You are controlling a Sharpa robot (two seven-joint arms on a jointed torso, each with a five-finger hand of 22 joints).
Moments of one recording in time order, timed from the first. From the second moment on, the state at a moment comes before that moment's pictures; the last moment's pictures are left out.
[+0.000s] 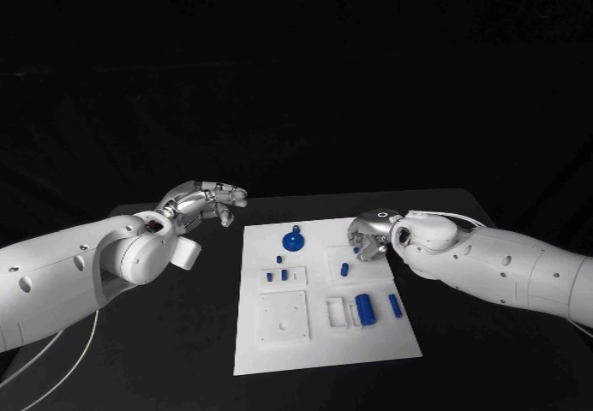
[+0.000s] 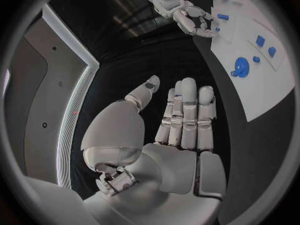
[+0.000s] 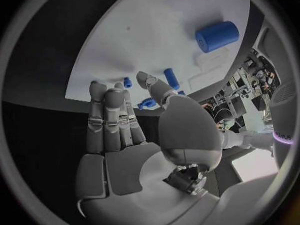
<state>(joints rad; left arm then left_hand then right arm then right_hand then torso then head) 1.28 -0.76 -0.11 1.32 -0.16 -0.12 0.25 1.02 -0.08 0.48 -0.28 0.06 0.90 0.16 0.25 0.49 1.22 0.08 0.16 0.14 1.11 -0.03 1.05 0.41 0.03 0.91 -0.12 0.94 1.20 1.12 -0.75 -0.04 1.19 -1.76 -0.14 -0.04 1.10 -0.18 0.58 -0.28 0.29 0.91 0.16 0.33 0.44 1.17 0.09 0.09 0.18 1.31 -0.02 1.01 0.78 0.23 1.20 0.01 0.79 1.14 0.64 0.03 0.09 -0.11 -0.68</state>
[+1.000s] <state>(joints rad) 1.28 -0.76 -0.11 1.32 -0.17 -0.12 0.25 1.02 -0.07 0.48 -0.28 0.06 0.90 0.16 0.25 0.49 1.21 0.08 0.16 0.14 1.11 -0.03 1.05 0.41 0.03 0.91 -0.12 0.94 1.20 1.11 -0.73 -0.03 1.16 -1.79 -0.17 -0.05 1.13 -0.16 0.86 -0.21 0.05 1.00 0.13 0.35 0.45 1.26 0.06 0.11 0.22 1.31 -0.04 1.05 0.78 0.22 1.21 0.01 0.83 1.18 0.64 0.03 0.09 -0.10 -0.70</state>
